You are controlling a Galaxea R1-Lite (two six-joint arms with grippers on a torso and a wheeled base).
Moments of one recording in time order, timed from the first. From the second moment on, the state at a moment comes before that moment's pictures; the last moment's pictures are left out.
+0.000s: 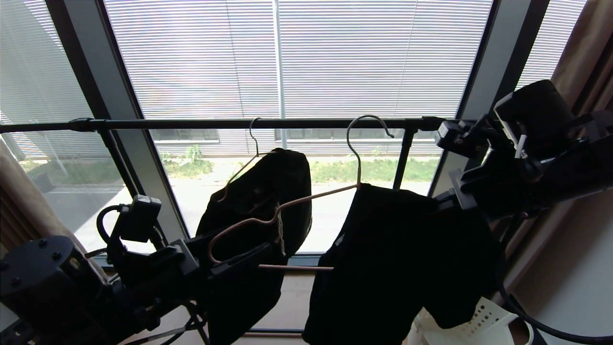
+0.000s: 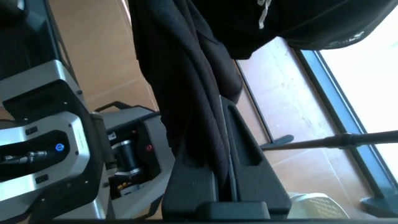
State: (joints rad) left arm -0.47 1.69 -0.15 -1.57 -0.39 -0.37; right arm 0.33 1.69 -1.36 0.58 0.68 -0.48
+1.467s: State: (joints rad) left arm -0.43 1.93 -0.15 -1.57 -0.66 -0.55; right arm 0.40 1.52 -1.30 0.58 0.80 -0.53
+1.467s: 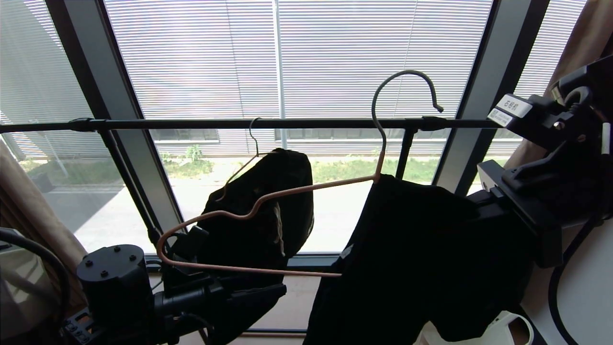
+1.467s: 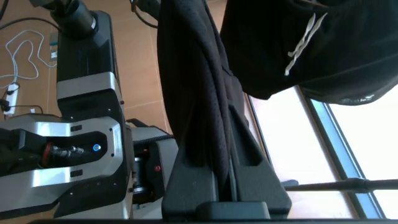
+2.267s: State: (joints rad) left arm -0.50 1.97 -0.24 -1.57 -0.66 -0.55; right arm 0.41 1.52 -1.28 0.55 0.84 -0.54
